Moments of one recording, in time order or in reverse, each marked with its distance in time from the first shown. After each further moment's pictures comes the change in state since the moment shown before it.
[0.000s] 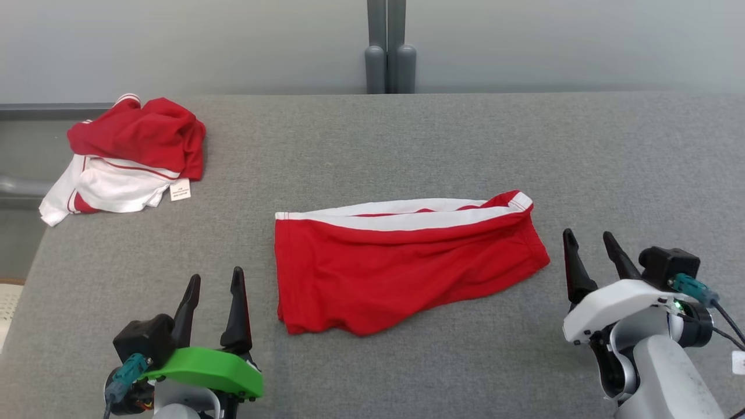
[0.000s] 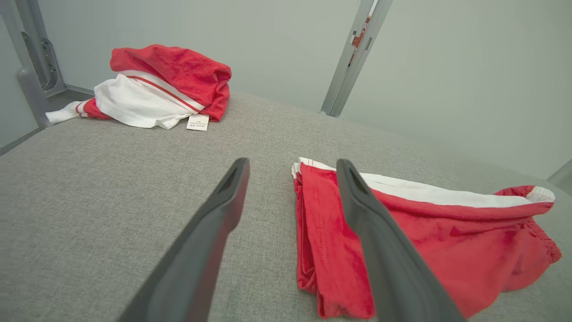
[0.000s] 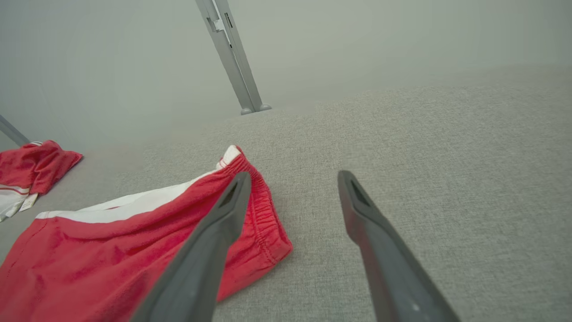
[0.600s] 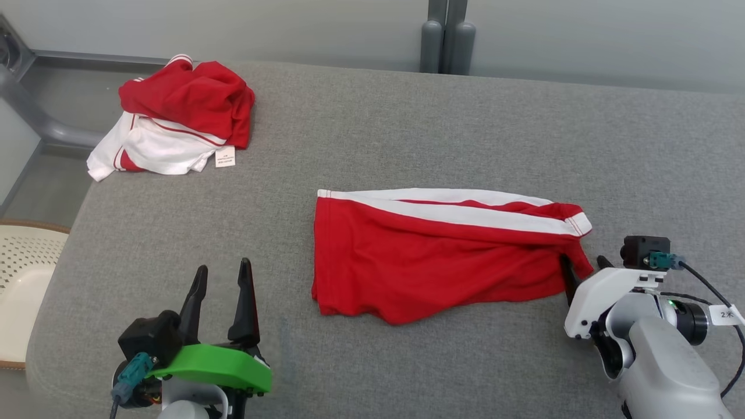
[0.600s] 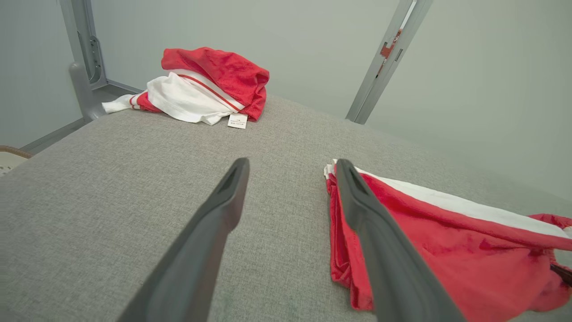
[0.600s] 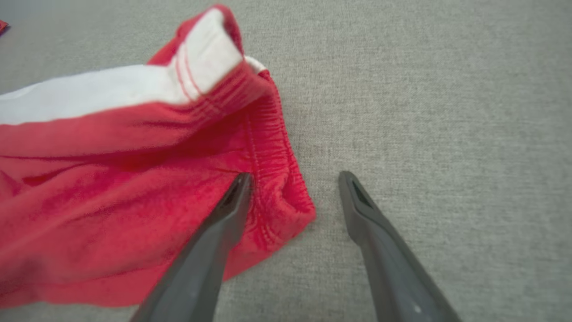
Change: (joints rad) left arm 0.009 -0.058 0.048 -0.027 0.064 -0.035 -0.002; right arm -0.210 -0.066 0.053 0.439 -0.026 0.000 0.112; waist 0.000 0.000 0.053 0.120
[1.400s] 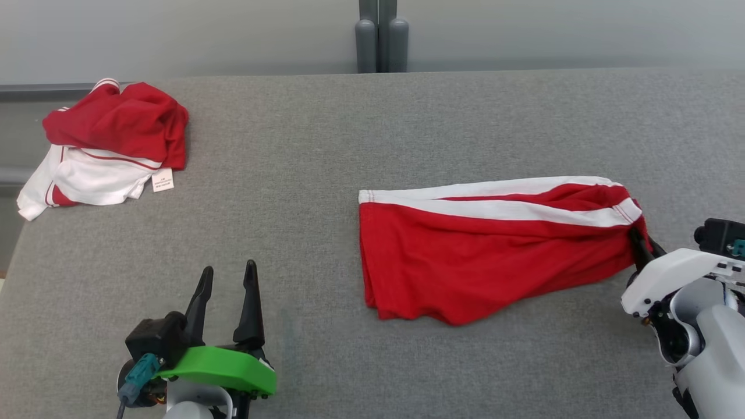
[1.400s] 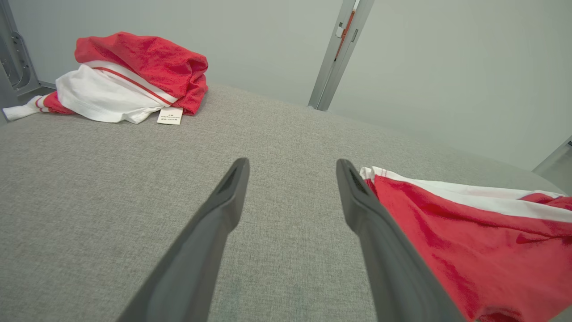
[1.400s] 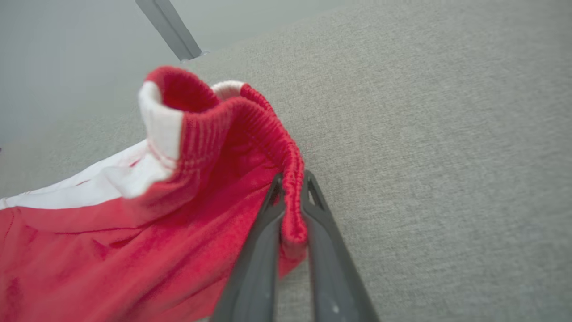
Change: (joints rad) left arm 0.002 -0.028 0.025 0.024 0.046 -0.034 -0.001; right arm 0.035 -0.167 0.071 -0.140 0.344 0.000 -0.010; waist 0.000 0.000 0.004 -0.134
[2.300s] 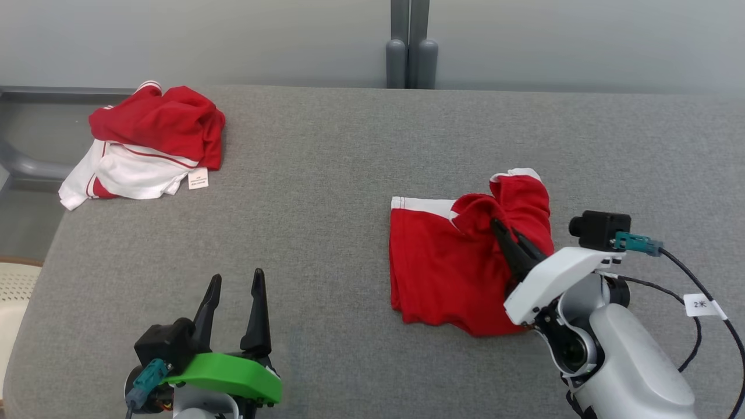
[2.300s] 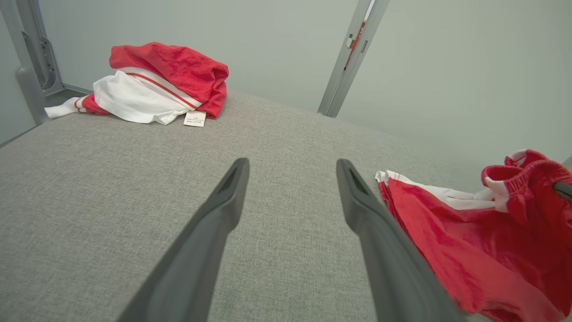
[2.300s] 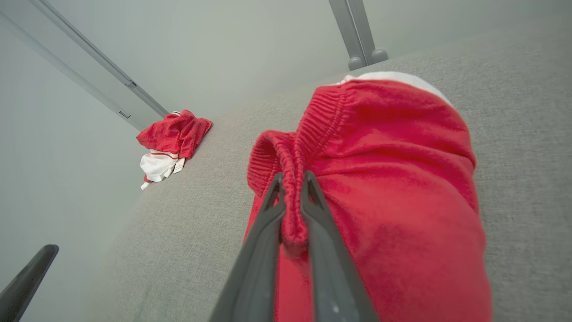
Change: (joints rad) left arm 0.015 -0.002 -0.019 0.004 -0.001 -0.001 0.005; right arm 0.084 0.180 0.170 -0.360 0.068 0.000 0.107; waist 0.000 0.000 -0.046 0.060
